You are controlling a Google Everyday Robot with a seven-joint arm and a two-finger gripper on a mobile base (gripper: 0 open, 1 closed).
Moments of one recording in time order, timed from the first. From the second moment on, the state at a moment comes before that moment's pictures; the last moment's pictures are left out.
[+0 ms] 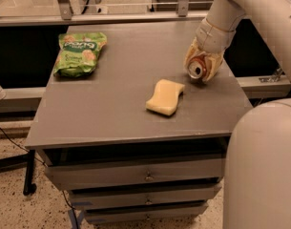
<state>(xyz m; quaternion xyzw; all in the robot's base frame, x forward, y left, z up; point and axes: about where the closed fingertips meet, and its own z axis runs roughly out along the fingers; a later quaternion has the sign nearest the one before) 0.655 -0.180 0.845 -0.91 0.39 0.02 0.12</state>
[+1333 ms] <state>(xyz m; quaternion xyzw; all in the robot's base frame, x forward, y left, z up) 0.628 -0.184 0.836 -0.93 0.36 0.02 0.09</state>
